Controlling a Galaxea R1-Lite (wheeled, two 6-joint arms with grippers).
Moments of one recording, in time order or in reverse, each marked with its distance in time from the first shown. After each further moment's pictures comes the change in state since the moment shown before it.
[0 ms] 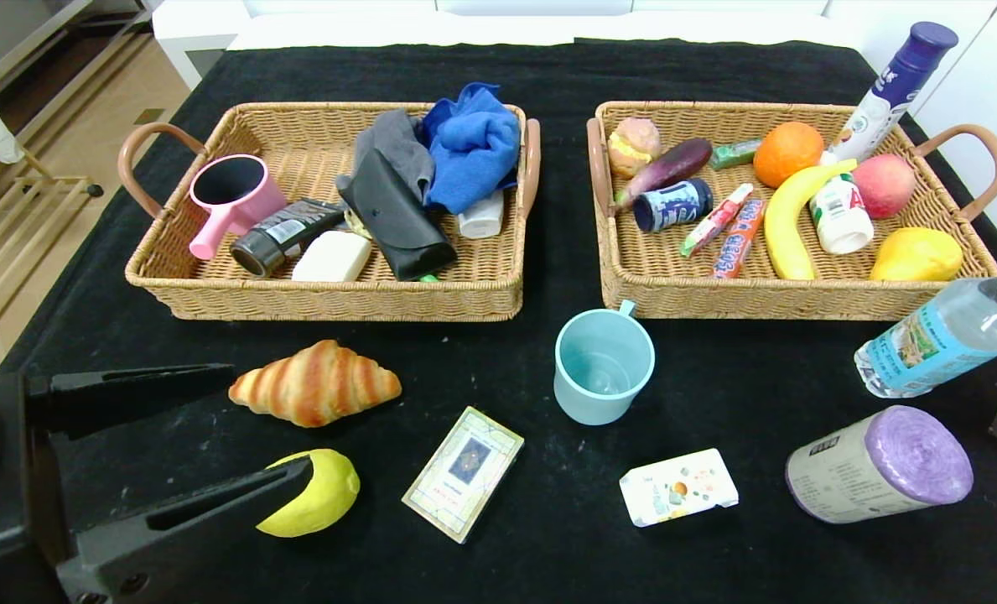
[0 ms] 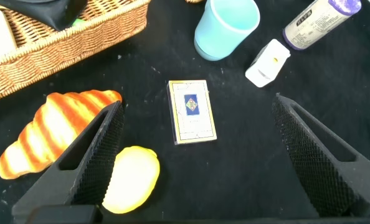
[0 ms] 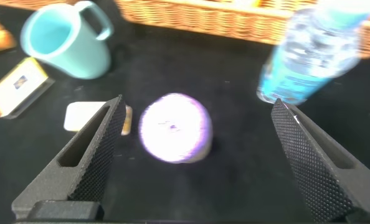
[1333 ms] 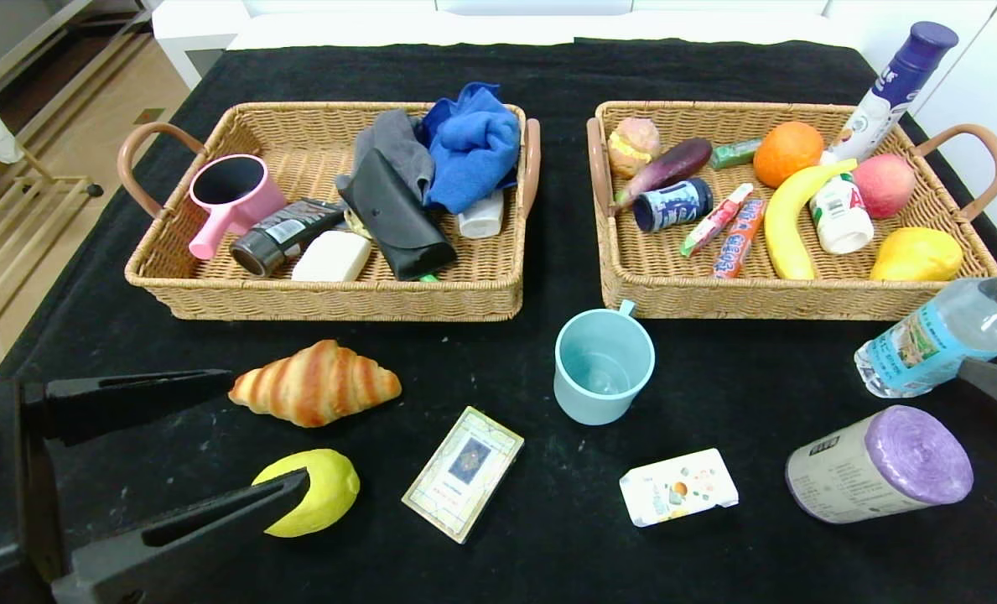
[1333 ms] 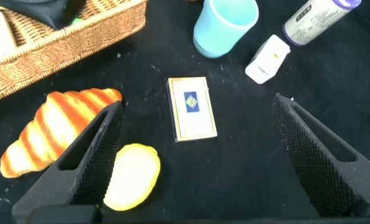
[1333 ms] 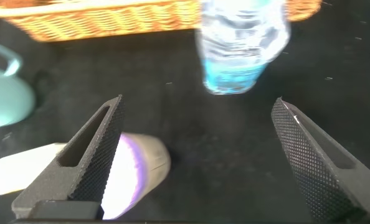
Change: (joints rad) left arm -0.003 -0.011 0.011 0.004 0.000 0.018; right arm -0.204 0.174 -0.014 -0.076 -0.036 0.128
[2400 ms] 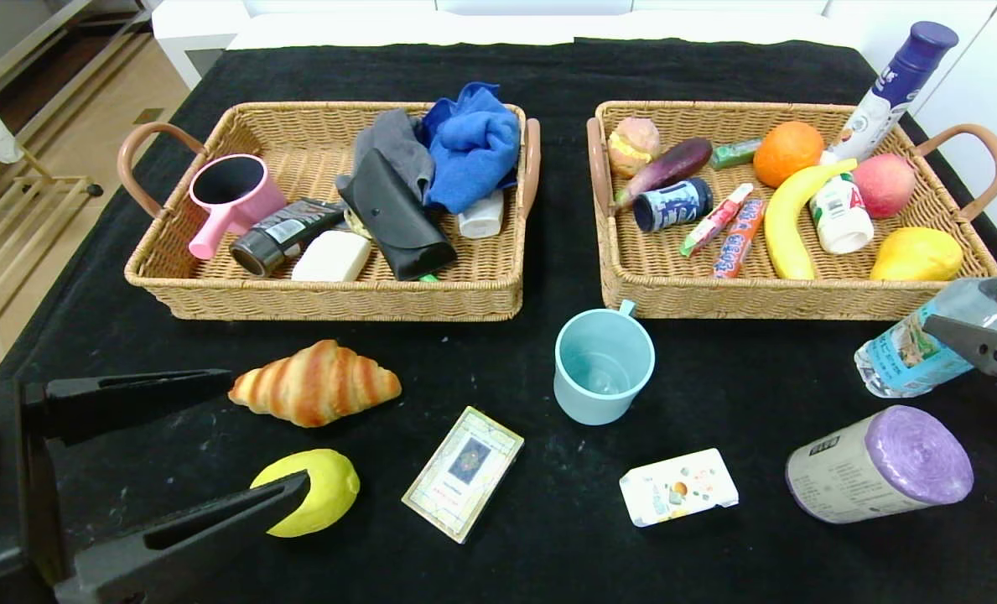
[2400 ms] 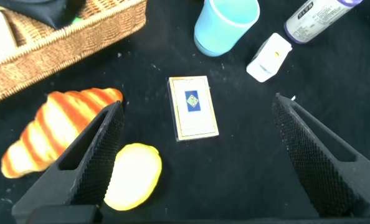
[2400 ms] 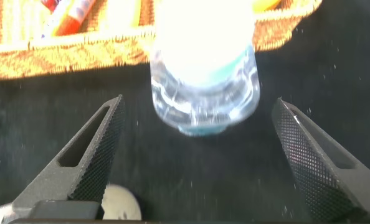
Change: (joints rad) left arm 0.000 0.000 0.002 -0.001 0.001 0.016; right arm -0.087 0.182 -0.004 -0.221 0.002 -0.027
